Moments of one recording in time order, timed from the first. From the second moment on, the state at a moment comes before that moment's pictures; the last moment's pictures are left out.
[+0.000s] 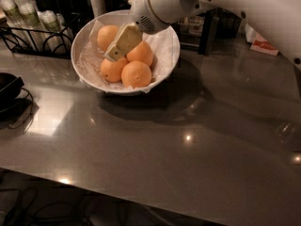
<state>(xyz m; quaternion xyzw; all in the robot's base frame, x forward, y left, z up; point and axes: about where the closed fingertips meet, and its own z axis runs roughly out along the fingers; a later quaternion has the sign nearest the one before) 0.630 0.053 0.989 -0.55 0.69 0.10 0.46</state>
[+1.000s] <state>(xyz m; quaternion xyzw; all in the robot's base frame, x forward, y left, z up) 0.684 0.063 0.934 -0.51 0.72 0.13 0.45</state>
